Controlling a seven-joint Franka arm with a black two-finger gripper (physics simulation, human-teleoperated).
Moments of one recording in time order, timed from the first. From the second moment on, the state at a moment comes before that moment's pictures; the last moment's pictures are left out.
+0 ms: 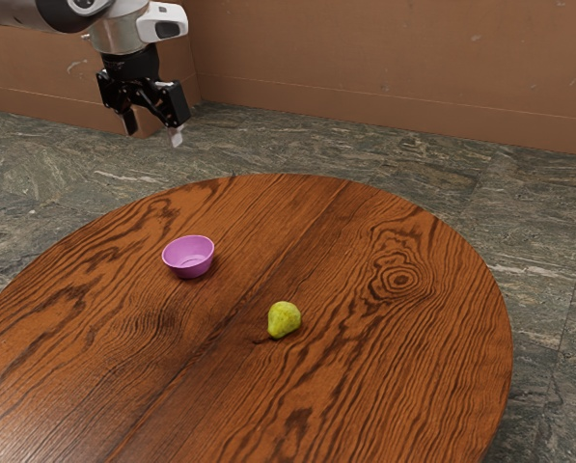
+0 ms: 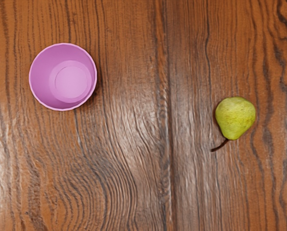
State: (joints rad) arm -0.08 0.01 0.07 -1.50 0.05 1.59 0.04
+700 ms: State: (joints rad) arm -0.08 0.02 0.06 -1.50 0.05 1.59 0.03
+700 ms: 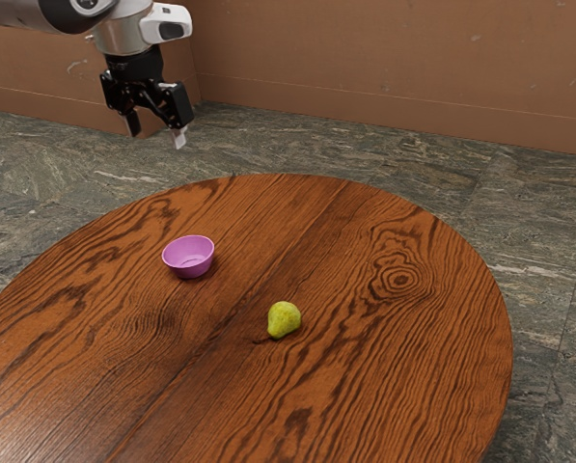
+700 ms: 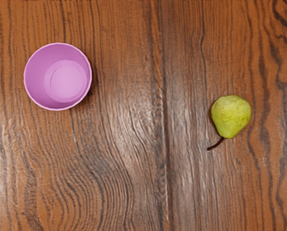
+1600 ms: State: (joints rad) arm -0.10 0.07 -0.21 -2.09 0.02 2.09 -0.09
